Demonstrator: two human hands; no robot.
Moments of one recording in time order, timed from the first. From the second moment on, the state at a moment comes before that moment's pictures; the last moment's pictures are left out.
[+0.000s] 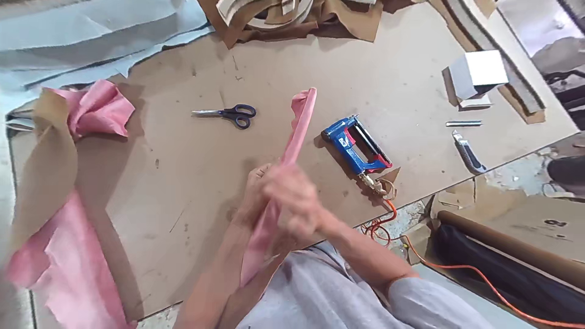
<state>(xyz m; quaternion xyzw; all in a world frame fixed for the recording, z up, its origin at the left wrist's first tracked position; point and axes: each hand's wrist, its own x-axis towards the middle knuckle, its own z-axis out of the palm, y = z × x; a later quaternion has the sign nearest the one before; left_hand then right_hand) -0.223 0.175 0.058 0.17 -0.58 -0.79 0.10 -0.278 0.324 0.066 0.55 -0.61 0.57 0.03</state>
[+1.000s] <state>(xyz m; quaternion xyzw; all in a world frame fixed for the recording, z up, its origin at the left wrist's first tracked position) -0.199 0.065 -0.011 0.29 -0.88 -0.37 0.09 -0.361 0.282 0.097 0.22 -0.93 0.13 -0.25</state>
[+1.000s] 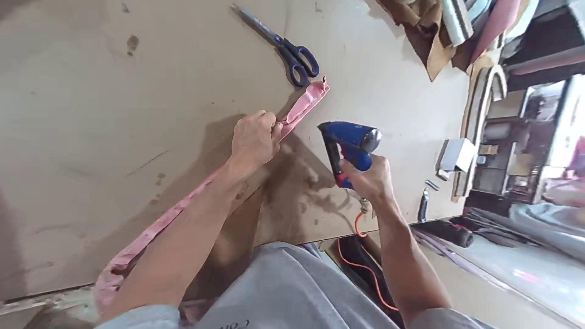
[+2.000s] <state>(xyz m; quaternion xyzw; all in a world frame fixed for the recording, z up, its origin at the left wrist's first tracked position) -0.199 0.061 -0.017 0.29 -0.86 -0.40 0.12 -0.335 0.233 0.093 0.31 -0.89 0.10 -0.32</state>
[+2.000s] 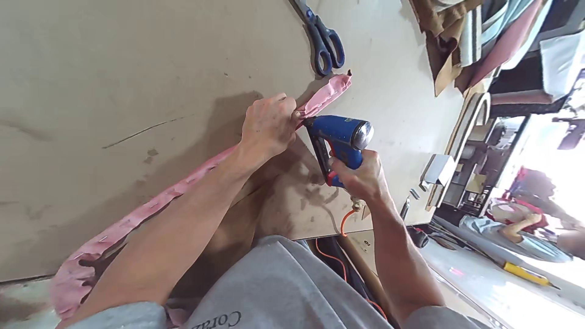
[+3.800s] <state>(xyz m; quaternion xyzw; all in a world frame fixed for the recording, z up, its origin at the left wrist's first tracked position) -0.110 0.179 0.065 0.20 -0.54 -0.80 0.19 -0.237 0.278 0.044 0.59 -0.60 0.53 -0.12</state>
